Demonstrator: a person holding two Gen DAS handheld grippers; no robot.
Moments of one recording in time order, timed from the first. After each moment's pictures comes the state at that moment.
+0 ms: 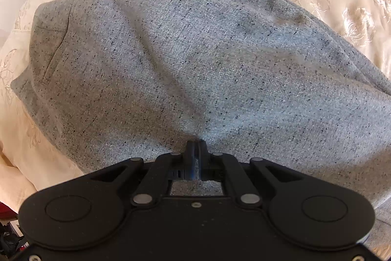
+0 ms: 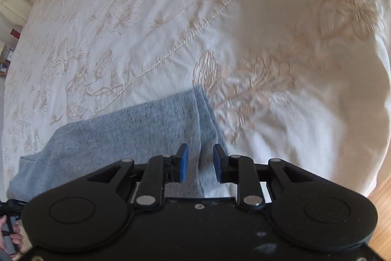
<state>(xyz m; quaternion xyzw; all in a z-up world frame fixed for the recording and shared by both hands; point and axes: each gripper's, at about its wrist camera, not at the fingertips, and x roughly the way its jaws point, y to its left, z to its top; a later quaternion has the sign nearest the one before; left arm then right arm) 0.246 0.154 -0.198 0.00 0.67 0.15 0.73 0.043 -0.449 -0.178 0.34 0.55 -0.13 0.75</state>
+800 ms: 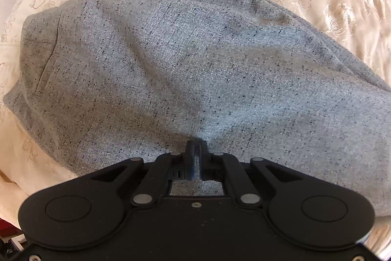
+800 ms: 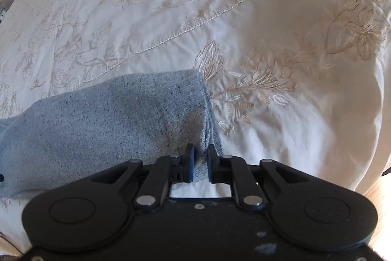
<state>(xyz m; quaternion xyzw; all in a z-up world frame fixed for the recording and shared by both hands) 0.250 0.164 -0.184 0.00 0.67 0.08 0.74 0.059 -0.420 -0.166 0.20 0.56 -0.16 0.79</state>
